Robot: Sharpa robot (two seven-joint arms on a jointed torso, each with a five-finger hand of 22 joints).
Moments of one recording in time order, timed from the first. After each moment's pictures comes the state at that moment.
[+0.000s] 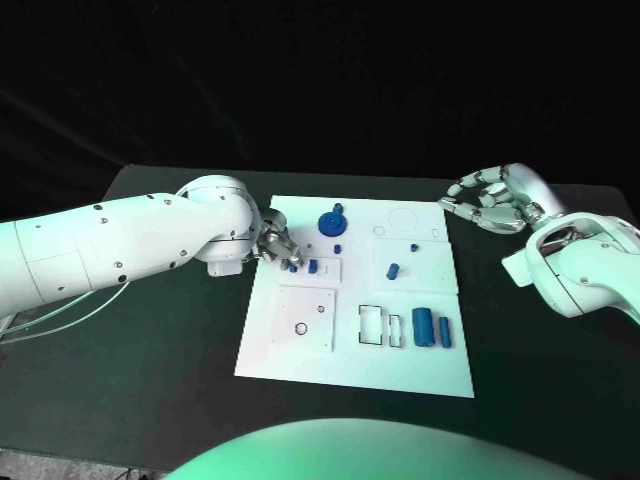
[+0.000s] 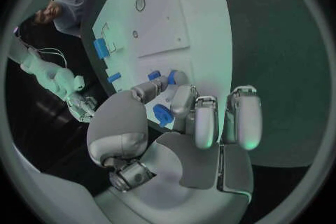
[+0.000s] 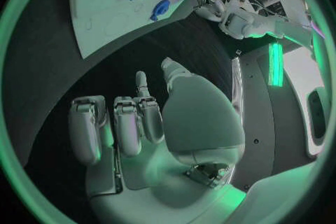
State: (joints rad) left arm 1.23 -0.80 -0.04 1.51 -1.10 0.22 -0.66; left_hand 0.79 -0.20 0.82 0.04 0.05 0.92 0.01 0.77 0.91 1.44 -0.04 1.17 1.18 1.47 -0.09 1.57 1.31 0.03 1.47 0.03 1.43 1.31; right arm 1.25 -0.91 -0.15 1.56 -0.94 -0.64 0.02; right_hand 1.27 -0.15 0.18 0.28 0.19 0.91 0.12 0.24 0.59 1.47 0.05 1.50 1.31 1.47 -0.01 1.57 1.31 0.01 1.47 0.09 1.52 1.31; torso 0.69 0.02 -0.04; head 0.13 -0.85
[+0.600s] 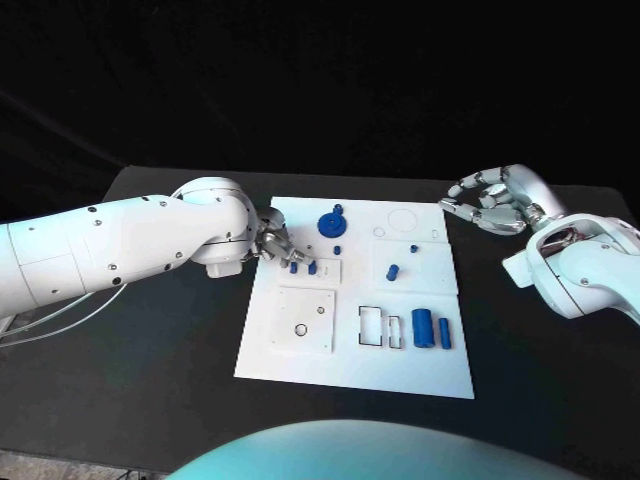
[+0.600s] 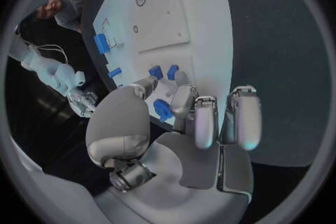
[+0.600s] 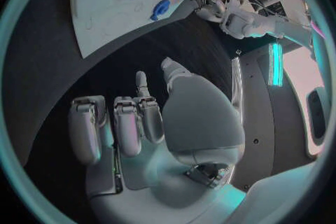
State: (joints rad) left arm 1.23 -0.82 -0.04 1.52 -1.10 0.16 -0.64; left_hand 0.90 -0.23 0.45 0.28 0.05 0.92 0.01 0.78 0.89 1.44 -0.05 1.17 1.17 1.47 -0.10 1.57 1.31 0.03 1.47 0.02 1.43 1.31; right arm 1.25 -0.91 -0.15 1.56 -0.94 -0.64 0.02; right_hand 1.27 -0.15 0.18 0.28 0.19 0.91 0.12 0.24 0.59 1.47 0.05 1.50 1.31 1.47 -0.01 1.57 1.31 0.01 1.47 0.09 1.52 1.31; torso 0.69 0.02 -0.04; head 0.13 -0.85
